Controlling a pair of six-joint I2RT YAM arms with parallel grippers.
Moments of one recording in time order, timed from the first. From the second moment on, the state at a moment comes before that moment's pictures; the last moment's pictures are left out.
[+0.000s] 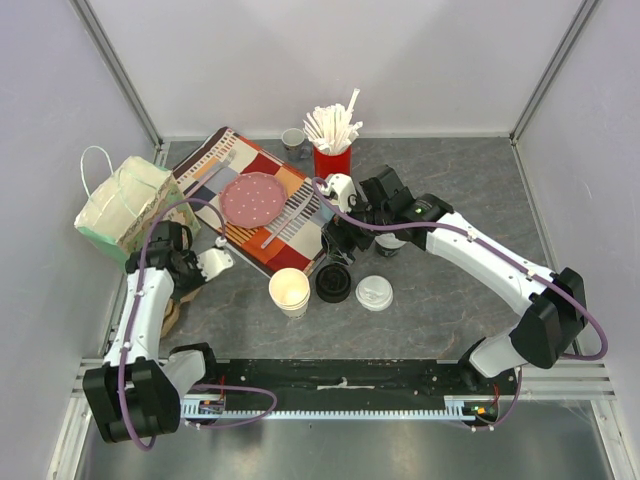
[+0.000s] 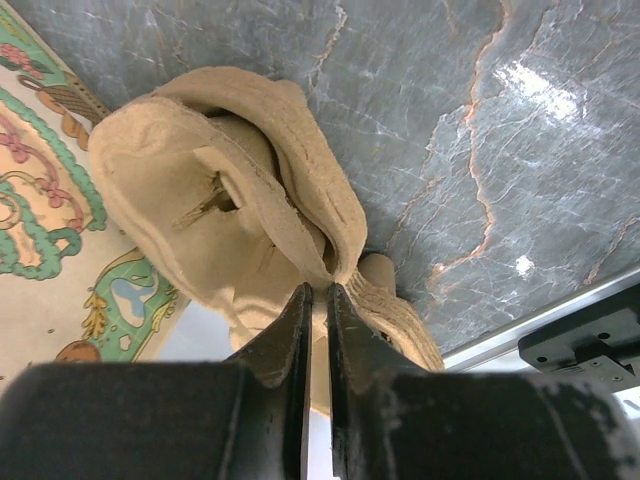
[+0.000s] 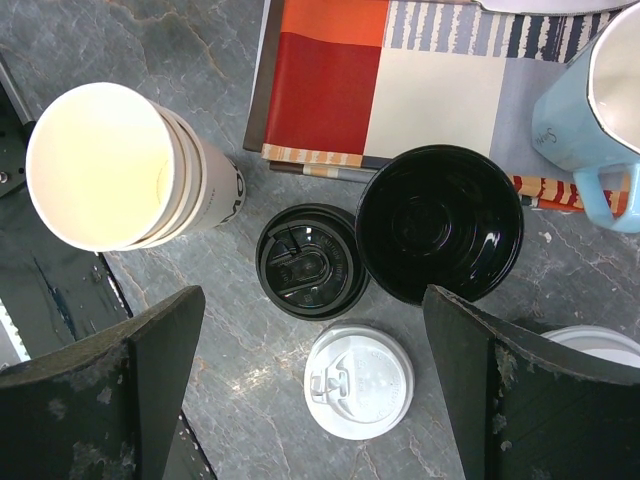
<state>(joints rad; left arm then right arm) 0.16 1.04 0.76 -0.99 0.00 1.18 0.71 1.49 1.33 -0.62 -0.36 -0.14</state>
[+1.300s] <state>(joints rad) 0.16 0.98 1.11 -1.13 0.20 1.09 0.72 1.41 1.32 -0.49 -0.30 -0.01</state>
